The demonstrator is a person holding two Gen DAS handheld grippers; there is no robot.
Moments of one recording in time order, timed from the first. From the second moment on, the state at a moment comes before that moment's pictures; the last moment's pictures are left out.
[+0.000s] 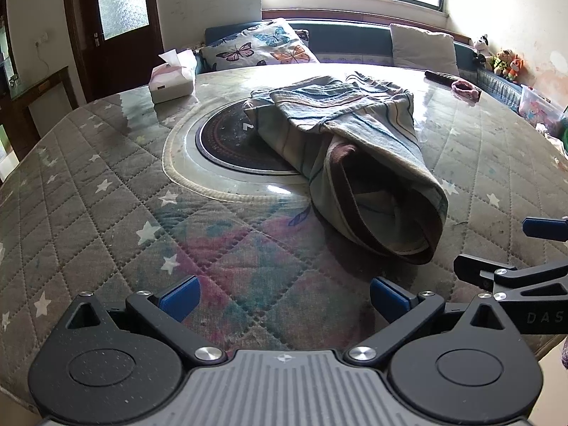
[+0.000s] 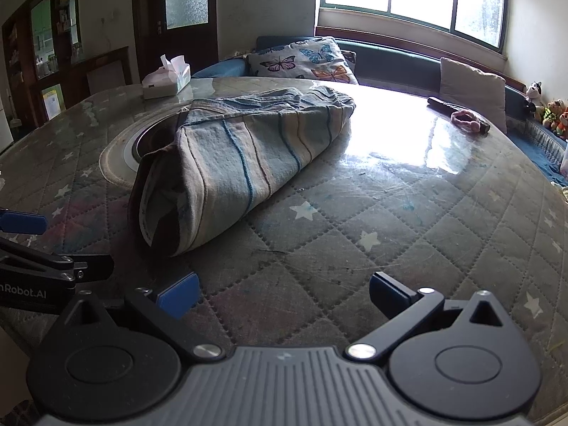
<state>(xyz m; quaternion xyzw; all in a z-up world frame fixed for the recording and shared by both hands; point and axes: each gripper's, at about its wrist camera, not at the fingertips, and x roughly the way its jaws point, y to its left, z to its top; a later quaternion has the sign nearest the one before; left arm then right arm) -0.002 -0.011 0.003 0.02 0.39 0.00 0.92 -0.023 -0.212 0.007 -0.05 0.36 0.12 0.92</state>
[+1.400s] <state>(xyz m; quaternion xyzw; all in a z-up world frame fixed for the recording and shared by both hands) 0.004 -0.012 0.005 0.02 0.40 0.00 0.92 -0.018 -0.210 0.009 -0.06 0.36 0.12 0.92</state>
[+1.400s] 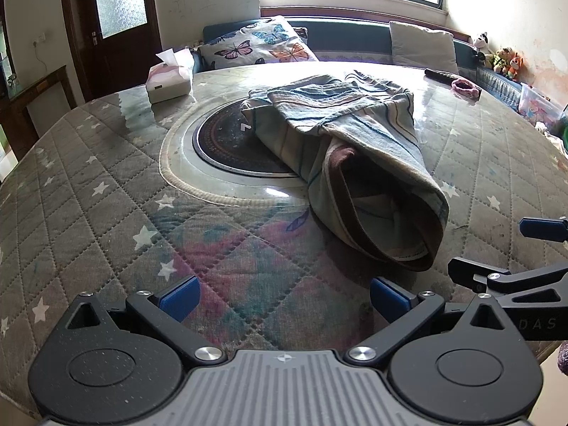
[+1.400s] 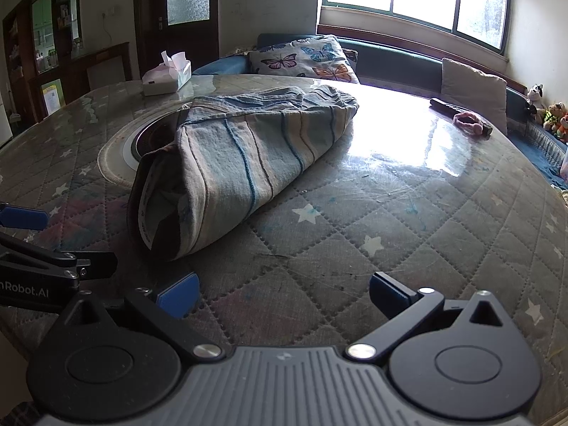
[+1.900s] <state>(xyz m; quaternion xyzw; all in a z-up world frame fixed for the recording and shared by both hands) 0.006 -0.012 0.004 0.02 0.40 -0.01 0.92 -0.015 -0.210 0.007 -0.06 0.37 0.12 0.92</state>
